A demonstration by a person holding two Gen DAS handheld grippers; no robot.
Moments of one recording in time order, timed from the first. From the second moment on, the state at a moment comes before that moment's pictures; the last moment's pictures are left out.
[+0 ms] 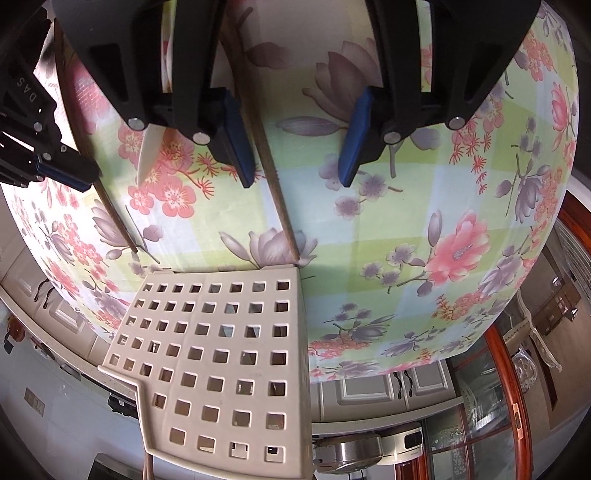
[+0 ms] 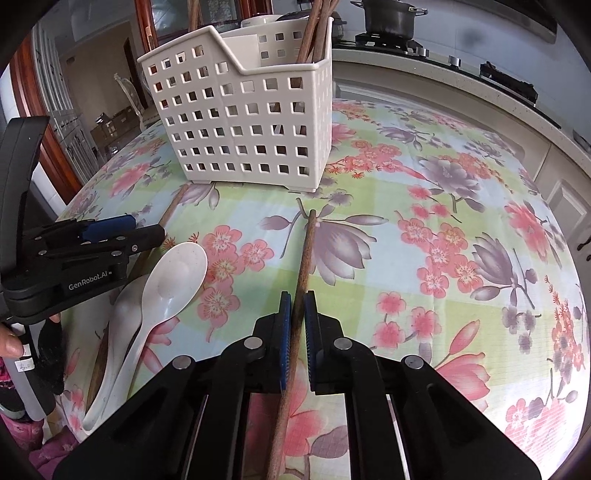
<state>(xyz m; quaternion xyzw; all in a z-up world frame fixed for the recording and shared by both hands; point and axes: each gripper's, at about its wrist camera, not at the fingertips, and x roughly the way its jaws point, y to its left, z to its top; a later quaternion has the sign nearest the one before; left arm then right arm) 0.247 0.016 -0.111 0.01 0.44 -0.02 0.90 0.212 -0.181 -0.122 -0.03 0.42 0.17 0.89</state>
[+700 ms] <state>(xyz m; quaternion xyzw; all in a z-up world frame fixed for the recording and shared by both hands) 0.235 0.024 -0.110 0.02 0.44 -0.02 0.90 0.223 -0.178 -0.121 -0.02 0.43 0.16 0.89</state>
